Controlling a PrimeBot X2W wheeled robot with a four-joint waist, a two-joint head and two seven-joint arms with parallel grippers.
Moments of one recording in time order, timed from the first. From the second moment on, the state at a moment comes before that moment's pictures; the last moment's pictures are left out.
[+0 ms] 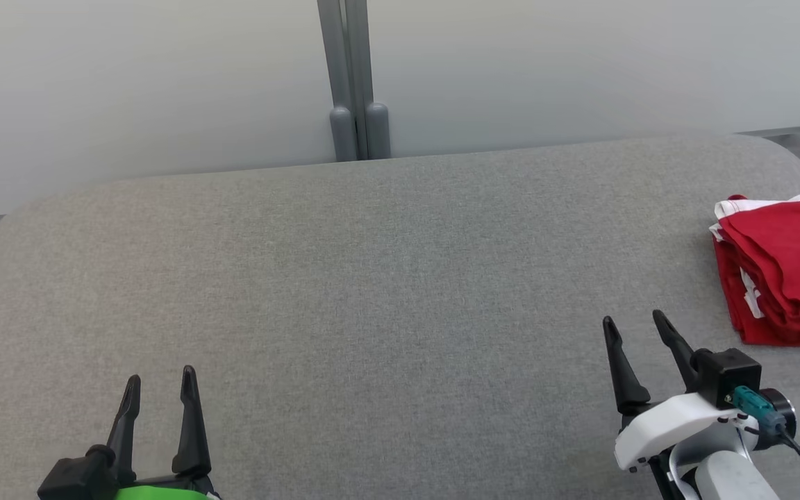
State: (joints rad) left arm 0.11 0.05 0.01 0.11 -0.31 -0.10 -0.26; right arm -0.11 -0.11 0.09 0.35 0.20 0.13 -0.25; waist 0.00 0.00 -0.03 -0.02
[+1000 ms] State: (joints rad) left arm 0.14 0.05 0.00 0.19 -0.30 -0.11 -0.26; right arm -0.02 -0.05 0.03 0.37 0.15 0.13 -0.26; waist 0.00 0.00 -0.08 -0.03
